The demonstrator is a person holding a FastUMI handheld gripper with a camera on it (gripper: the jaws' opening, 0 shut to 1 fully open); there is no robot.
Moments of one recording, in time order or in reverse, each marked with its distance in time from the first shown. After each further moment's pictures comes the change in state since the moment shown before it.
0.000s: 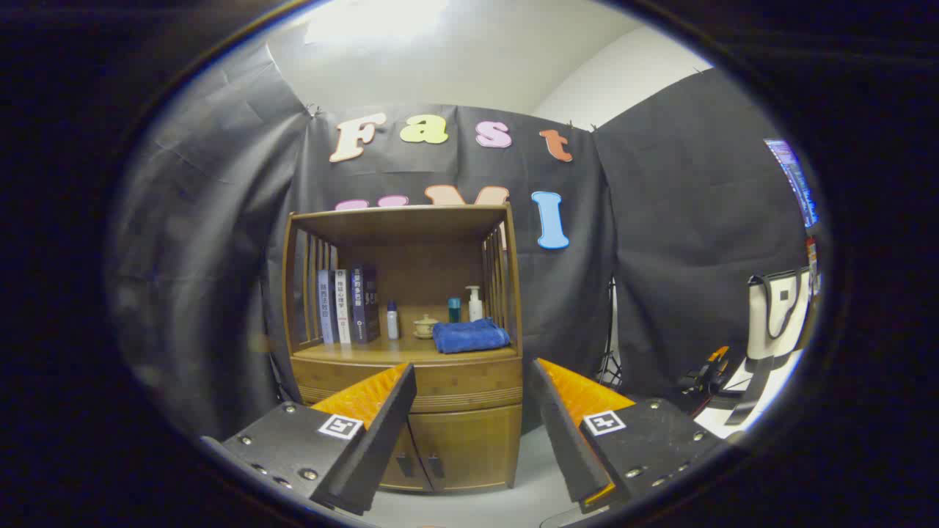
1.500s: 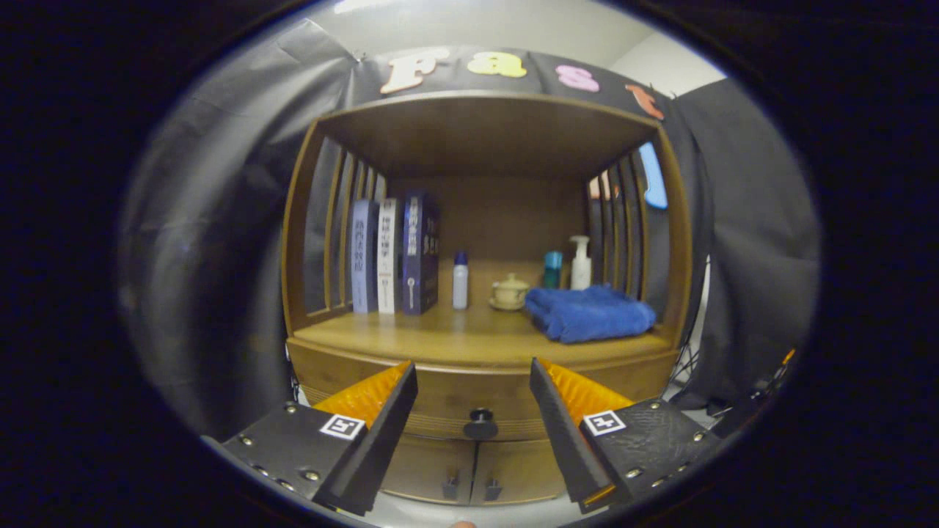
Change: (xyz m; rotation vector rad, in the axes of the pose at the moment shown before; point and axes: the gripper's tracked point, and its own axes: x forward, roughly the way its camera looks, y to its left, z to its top) arm 0.234 0.182 -0.136 -0.043 0.224 0.197
